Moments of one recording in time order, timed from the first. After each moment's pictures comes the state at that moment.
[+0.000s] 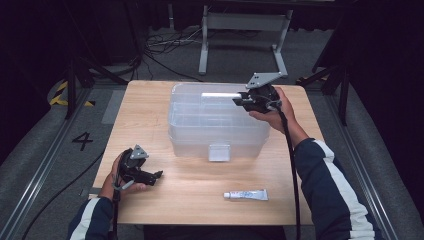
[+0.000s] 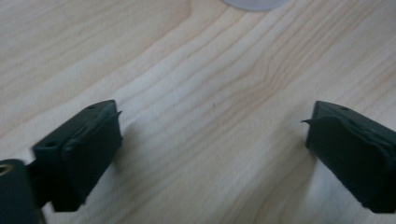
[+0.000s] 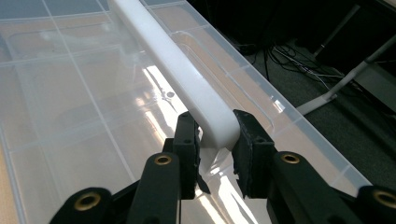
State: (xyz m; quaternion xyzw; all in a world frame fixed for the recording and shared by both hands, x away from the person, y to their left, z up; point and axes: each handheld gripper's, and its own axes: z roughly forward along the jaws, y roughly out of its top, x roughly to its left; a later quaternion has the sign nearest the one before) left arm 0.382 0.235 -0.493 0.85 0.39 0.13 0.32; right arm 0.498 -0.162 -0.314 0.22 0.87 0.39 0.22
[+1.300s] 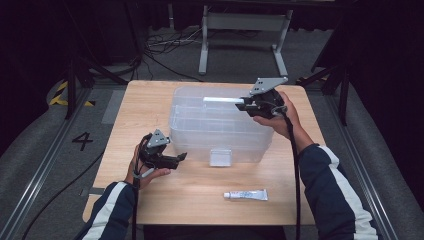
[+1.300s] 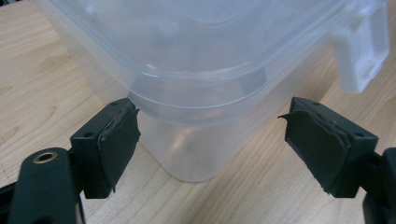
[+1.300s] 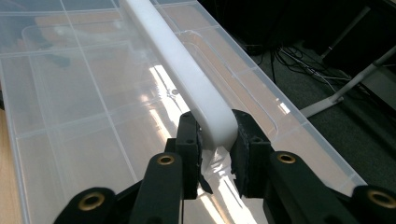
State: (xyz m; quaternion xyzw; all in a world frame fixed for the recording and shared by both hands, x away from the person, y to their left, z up) left arm 0.395 0.176 -0.447 0.82 0.34 0.15 0.44; right arm 0.480 -0.171 -0.313 0.20 0.87 0.39 0.22
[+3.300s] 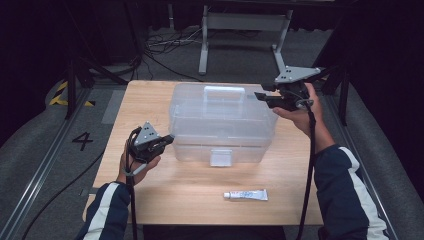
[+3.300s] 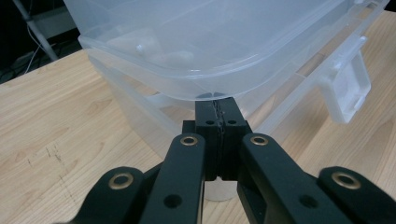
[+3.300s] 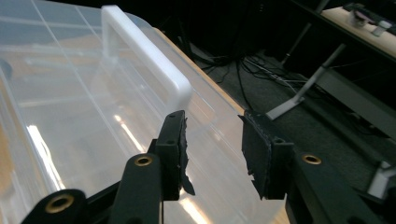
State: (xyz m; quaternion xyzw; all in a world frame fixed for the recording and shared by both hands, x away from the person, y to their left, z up) left arm 0.390 0.192 -0.411 0.81 0.31 0.20 0.46; right arm 0.467 -0.220 -0.275 0.25 0.83 0.41 0.27
